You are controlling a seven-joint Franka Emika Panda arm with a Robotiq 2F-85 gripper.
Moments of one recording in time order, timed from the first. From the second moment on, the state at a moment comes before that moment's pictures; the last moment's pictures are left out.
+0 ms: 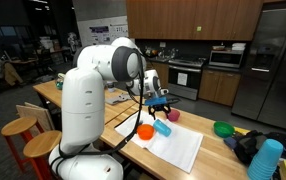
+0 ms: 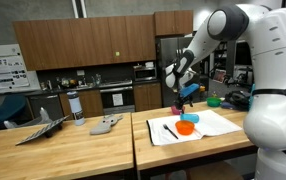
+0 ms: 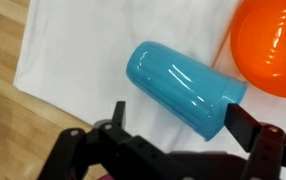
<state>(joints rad) 0.06 0.24 0.00 -2.07 -0.37 2.18 0.03</state>
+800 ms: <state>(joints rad) 0.08 0.27 0.01 -2.02 -0.37 2.17 0.03</state>
